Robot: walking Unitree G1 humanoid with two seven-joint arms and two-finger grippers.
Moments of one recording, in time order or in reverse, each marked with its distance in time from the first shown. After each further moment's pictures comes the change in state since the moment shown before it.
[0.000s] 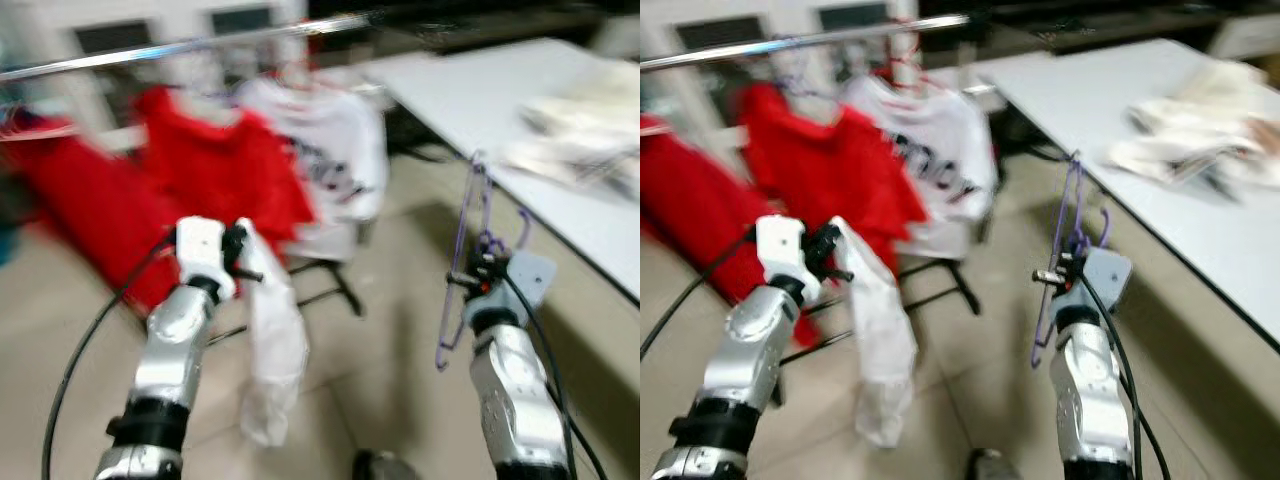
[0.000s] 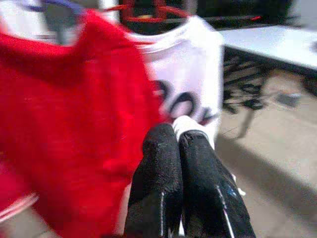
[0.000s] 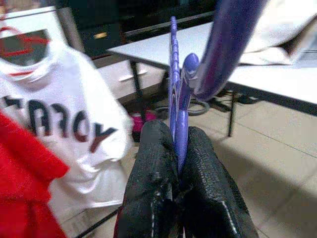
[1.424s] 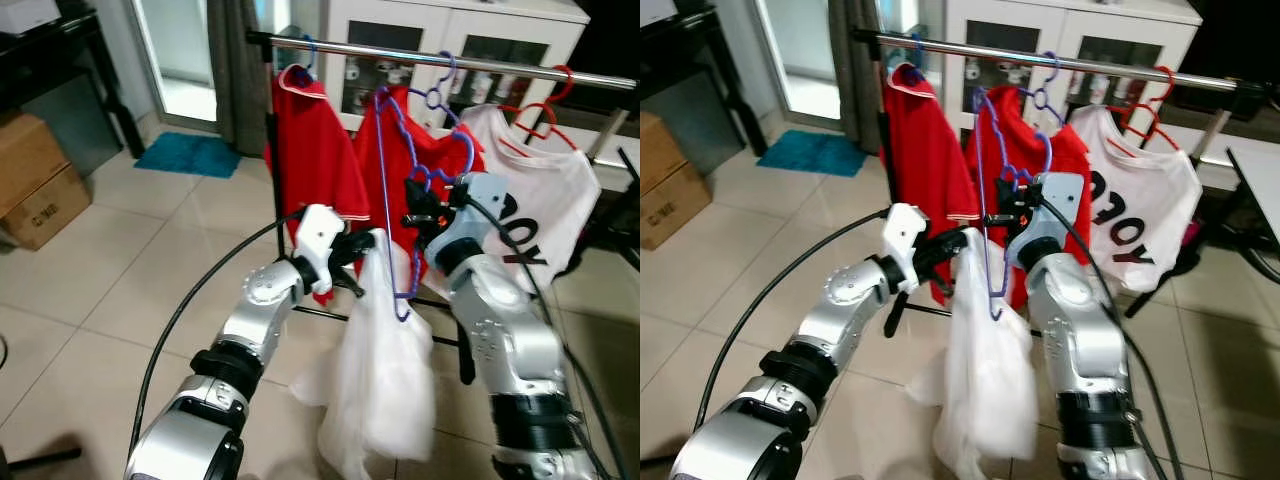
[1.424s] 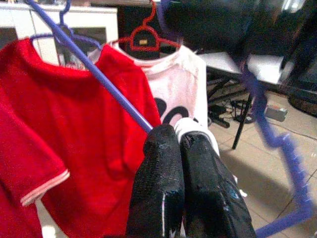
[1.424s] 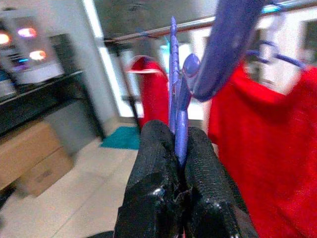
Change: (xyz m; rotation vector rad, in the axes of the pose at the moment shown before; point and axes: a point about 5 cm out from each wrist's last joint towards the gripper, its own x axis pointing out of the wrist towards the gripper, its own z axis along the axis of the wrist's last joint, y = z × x) left arm 0.044 -0.109 0.014 0.026 -0.036 -0.684; right arm 0.038 0.061 0.051 0.068 0.038 0.351
